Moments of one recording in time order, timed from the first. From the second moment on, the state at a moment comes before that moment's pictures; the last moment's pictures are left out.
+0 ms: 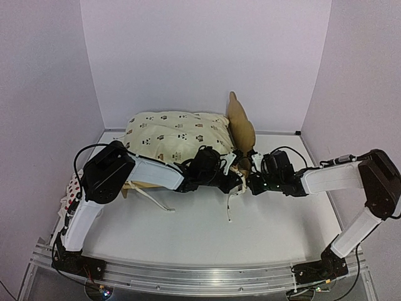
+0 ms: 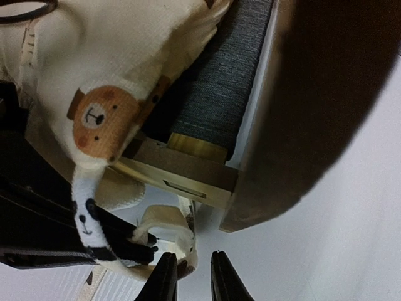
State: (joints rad) left arm -0.97 2.33 1.61 0.32 0.30 -0.23; right arm 0.60 1.59 0.75 0.12 0.06 0.12
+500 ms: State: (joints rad) left arm -0.96 2.33 1.55 0.33 0.32 -0.22; right arm 0.57 1.65 0.76 0.20 -0.07 0.08
